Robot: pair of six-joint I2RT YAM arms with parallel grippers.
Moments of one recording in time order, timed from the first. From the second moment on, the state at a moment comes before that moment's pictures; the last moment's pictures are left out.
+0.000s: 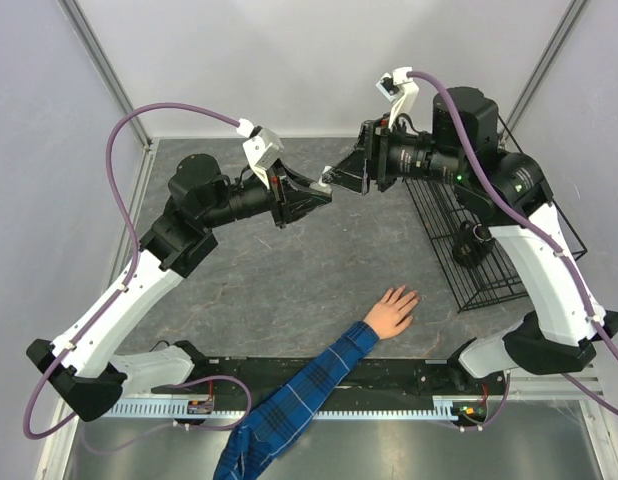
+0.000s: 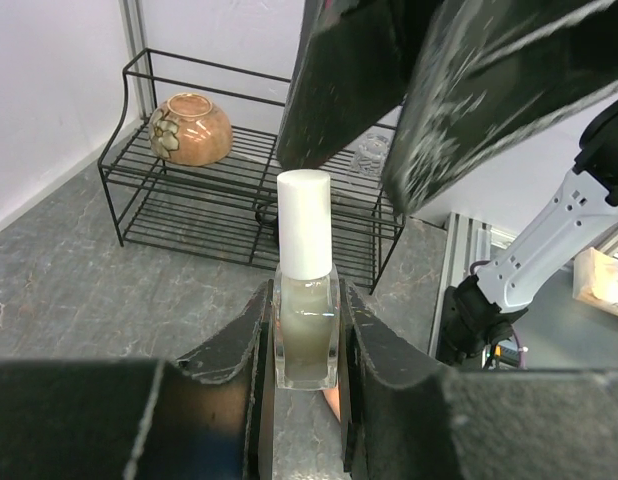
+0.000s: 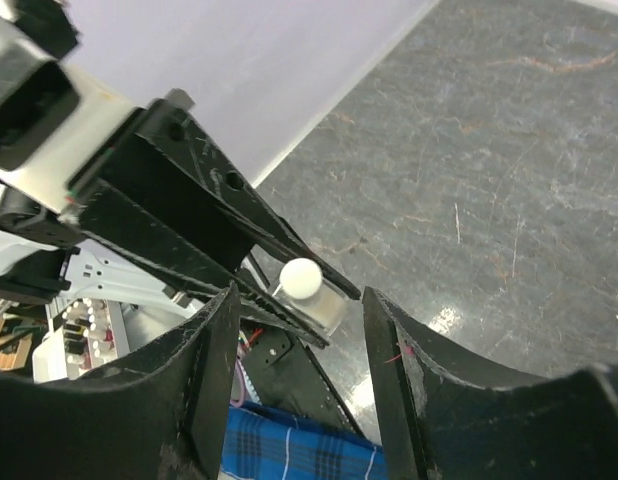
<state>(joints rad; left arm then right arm) -0.67 1.14 1.32 -0.13 0.55 -0.17 0.66 1.44 2.10 -0.90 -0.42 0.42</state>
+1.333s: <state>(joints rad) -0.65 1.14 1.33 0.03 0.89 -0.45 0.61 1.23 1.67 -0.42 -0.83 0.38</state>
